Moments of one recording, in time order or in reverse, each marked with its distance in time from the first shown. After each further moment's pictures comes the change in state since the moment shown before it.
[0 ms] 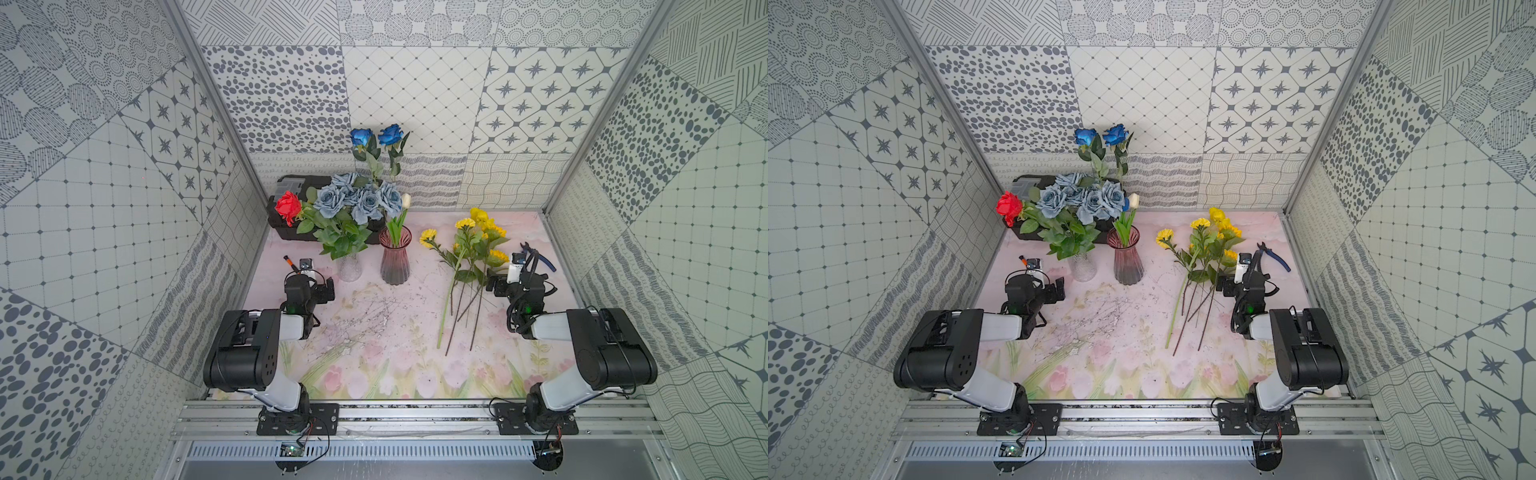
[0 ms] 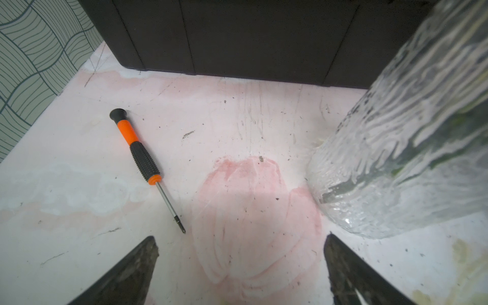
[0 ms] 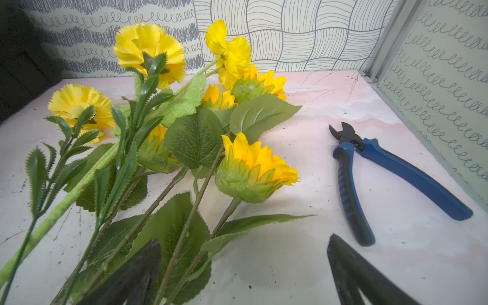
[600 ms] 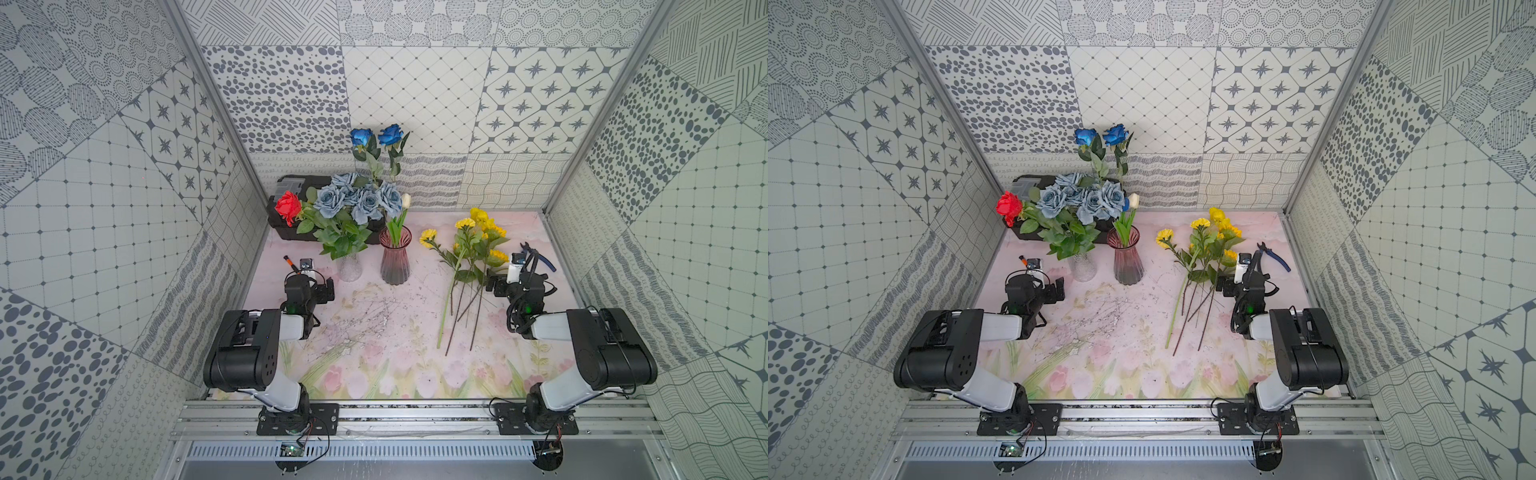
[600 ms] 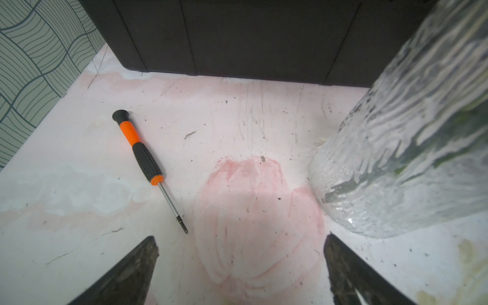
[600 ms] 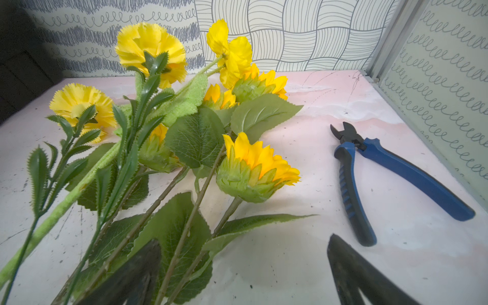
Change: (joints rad) left arm -0.001 0.000 0.000 0.000 -0.006 0.011; right arm 0.000 0.000 0.000 -0.002 -0.002 0.000
